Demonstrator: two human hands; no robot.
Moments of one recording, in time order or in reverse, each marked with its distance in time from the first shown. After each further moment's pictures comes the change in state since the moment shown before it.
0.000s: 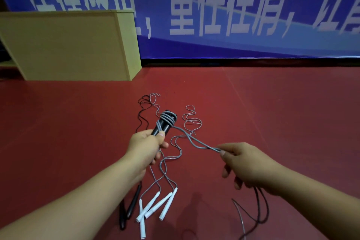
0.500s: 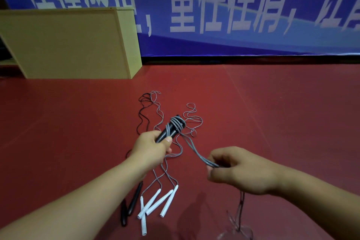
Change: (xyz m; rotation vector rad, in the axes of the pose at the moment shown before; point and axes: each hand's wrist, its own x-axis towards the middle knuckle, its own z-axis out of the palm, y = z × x) left_hand 0.001 -0.013 0.001 0.334 -0.055 0.149; right_hand -0.012 -0.005 0.002 -0.112 -0.287 -0.294
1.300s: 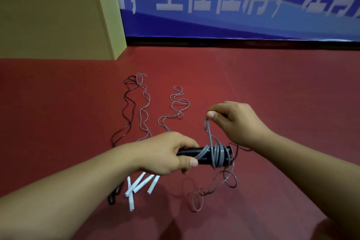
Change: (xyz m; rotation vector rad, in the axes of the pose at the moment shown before) left_hand -0.041 0.034 0.019 0.395 -0.877 0.403; right_hand 0.018 0.041 -0.029 -0.475 0.578 -0.223
